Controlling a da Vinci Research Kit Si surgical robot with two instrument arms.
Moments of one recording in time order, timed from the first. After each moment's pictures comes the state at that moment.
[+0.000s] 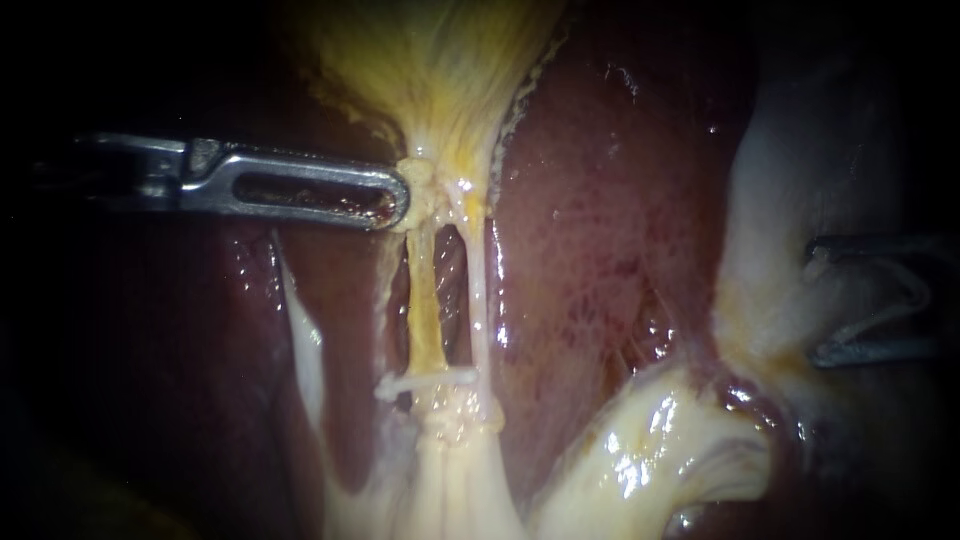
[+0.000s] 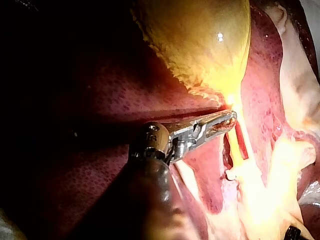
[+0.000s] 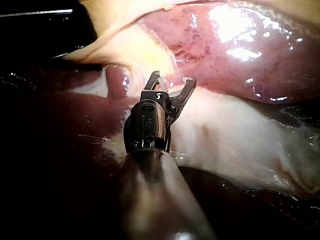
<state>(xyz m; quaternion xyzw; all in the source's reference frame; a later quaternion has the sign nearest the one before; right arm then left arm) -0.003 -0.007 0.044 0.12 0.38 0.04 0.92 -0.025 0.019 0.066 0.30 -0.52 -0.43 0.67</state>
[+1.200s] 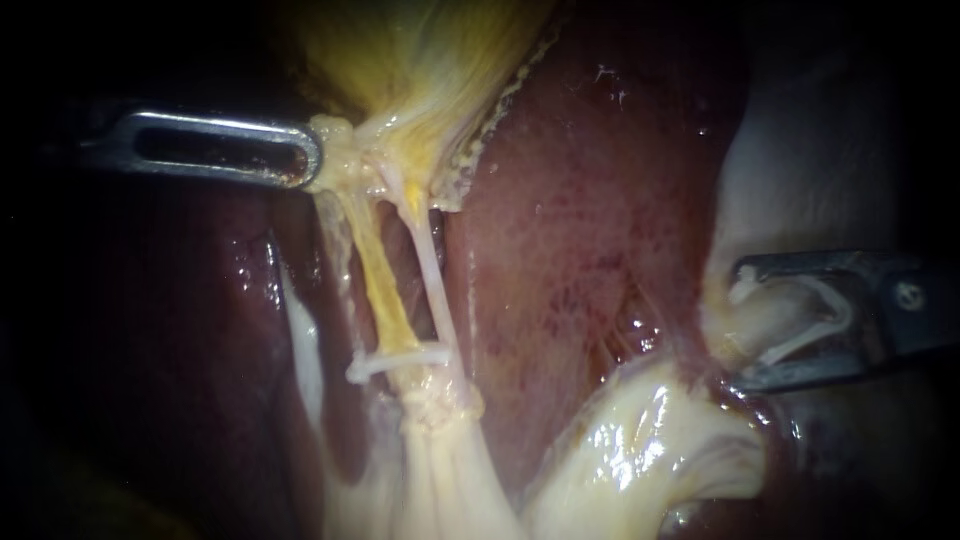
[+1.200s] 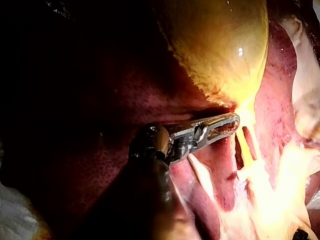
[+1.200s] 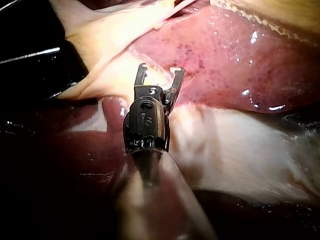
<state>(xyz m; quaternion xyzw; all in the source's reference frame) 0.005 -0.008 0.043 0.20 0.43 0.09 0.88 -0.019 0.021 0.062 0.30 -0.52 -0.45 0.67</state>
